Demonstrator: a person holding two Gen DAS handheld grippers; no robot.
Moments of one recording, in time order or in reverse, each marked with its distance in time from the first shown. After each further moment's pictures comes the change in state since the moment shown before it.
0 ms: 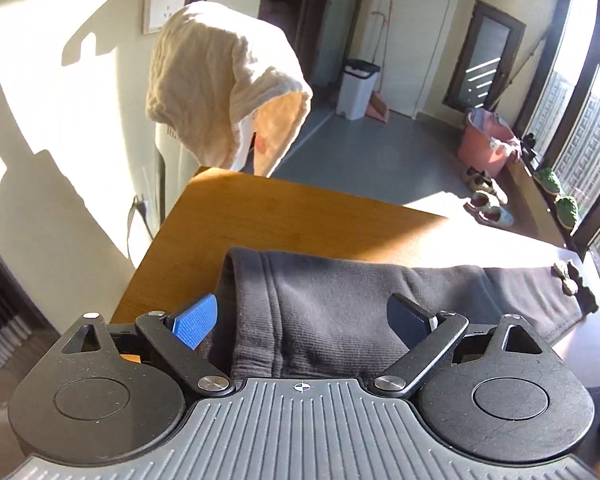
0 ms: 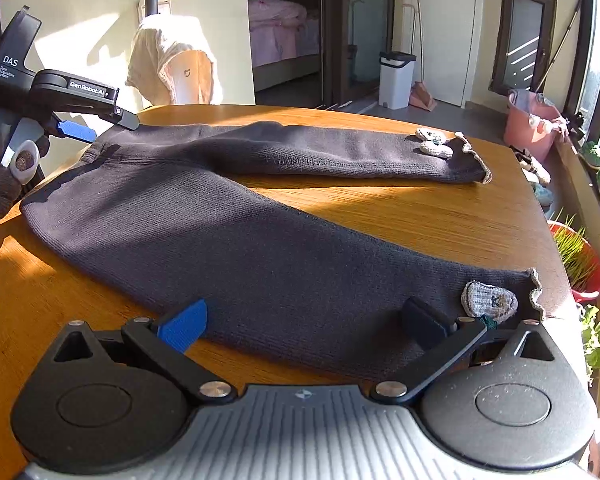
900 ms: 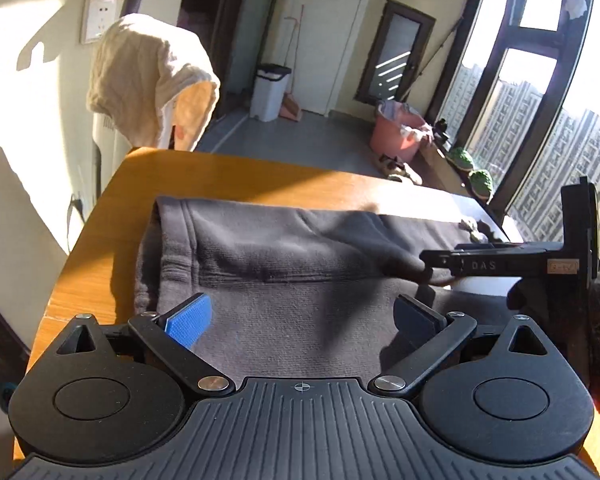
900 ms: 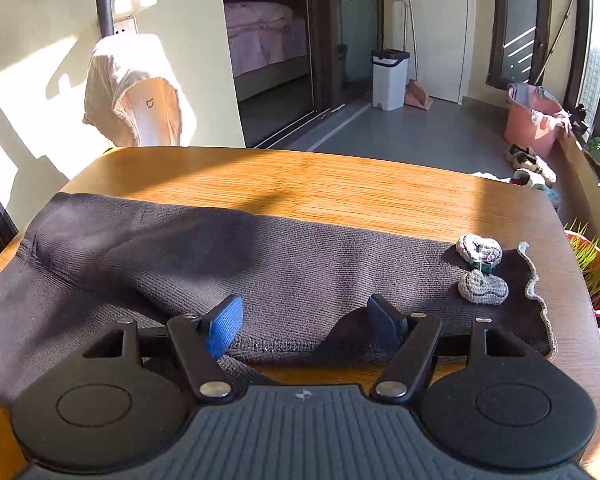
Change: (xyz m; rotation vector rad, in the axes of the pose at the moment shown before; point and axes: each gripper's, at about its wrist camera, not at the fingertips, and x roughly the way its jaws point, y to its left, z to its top) left arm -0.066 -0.001 -0.053 0.063 -0.085 -0.179; right arm 0.077 -0.012 0.082 0.062 -0.005 -0.007
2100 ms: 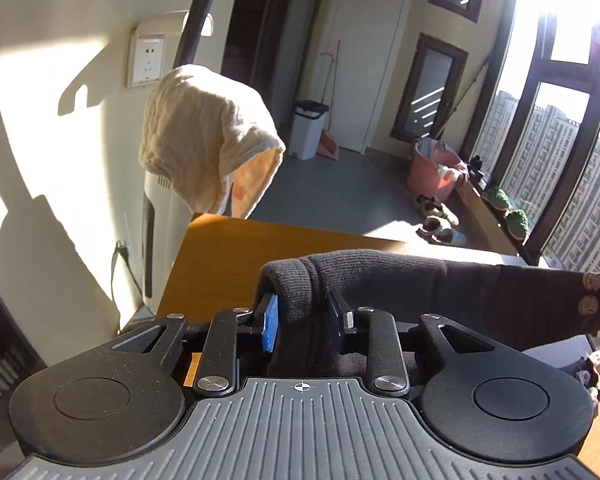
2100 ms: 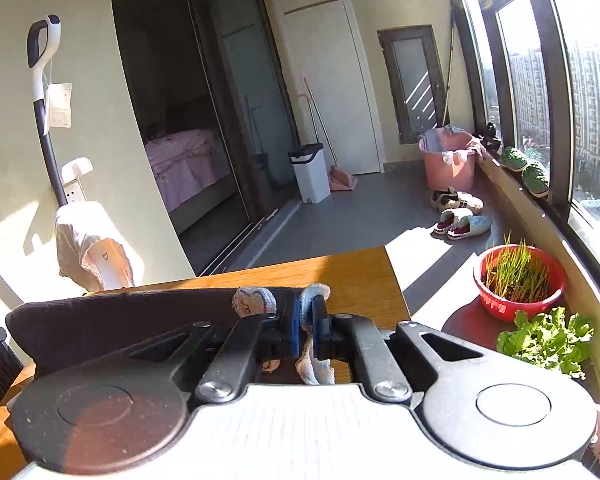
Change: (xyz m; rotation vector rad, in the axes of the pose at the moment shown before) left arm -0.039 0.043 0.020 0.000 -0.086 0.006; right arm -0.148 -0.096 -0.051 0.264 -0.328 -0.134
